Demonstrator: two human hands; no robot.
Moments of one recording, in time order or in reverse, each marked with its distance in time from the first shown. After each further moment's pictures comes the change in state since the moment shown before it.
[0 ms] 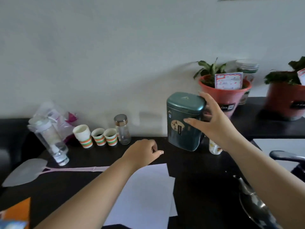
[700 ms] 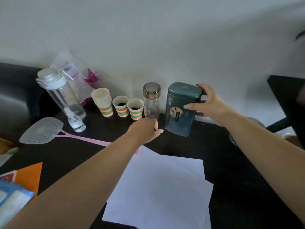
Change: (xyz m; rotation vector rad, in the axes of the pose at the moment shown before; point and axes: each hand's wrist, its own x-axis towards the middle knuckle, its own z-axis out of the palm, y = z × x) left_hand 0.091 -0.164 0.032 0.091 -0.014 -0.275; right_hand 0.159 0.106 0.177 0.141 -0.382 0.292
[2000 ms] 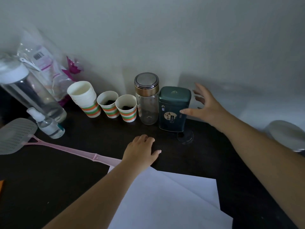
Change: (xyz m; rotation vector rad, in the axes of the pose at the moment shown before) left_hand 0.052 -0.030 0.094 0.058 -0.049 -0.070; right_hand 0.094 0.083 0.009 -0.213 -0.068 -0.130
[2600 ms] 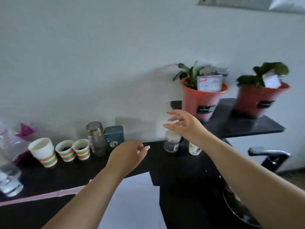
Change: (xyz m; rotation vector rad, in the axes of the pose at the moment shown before) left_hand -0.160 0.138 -0.135 -0.083 0.260 0.466; right_hand -0.267 -0.149 -0.098 -0.099 0.442 0.031
